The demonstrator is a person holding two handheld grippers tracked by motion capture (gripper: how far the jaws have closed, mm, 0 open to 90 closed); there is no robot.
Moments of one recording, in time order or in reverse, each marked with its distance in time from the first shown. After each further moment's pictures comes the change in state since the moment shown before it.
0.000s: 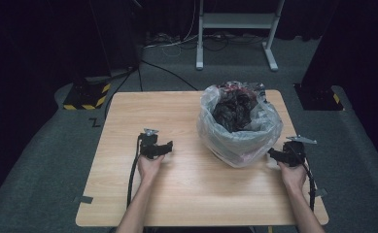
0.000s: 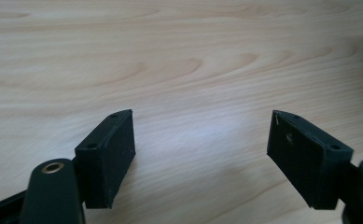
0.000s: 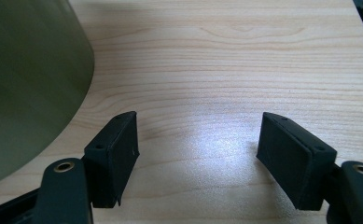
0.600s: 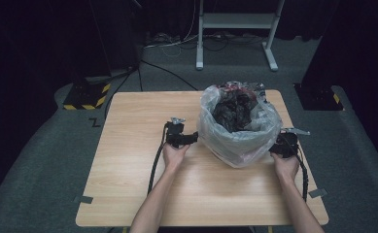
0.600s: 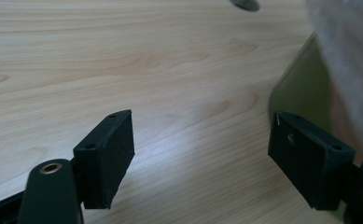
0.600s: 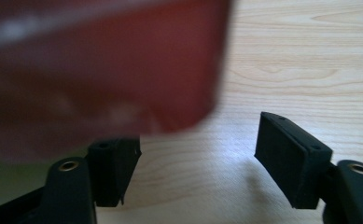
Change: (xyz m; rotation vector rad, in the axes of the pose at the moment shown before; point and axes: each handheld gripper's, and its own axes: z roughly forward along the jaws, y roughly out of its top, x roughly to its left) left arm -0.069 0.035 0.039 -0.052 -0.138 0.031; right arm 0.017 0.027 0.016 -0.024 0.029 0.009
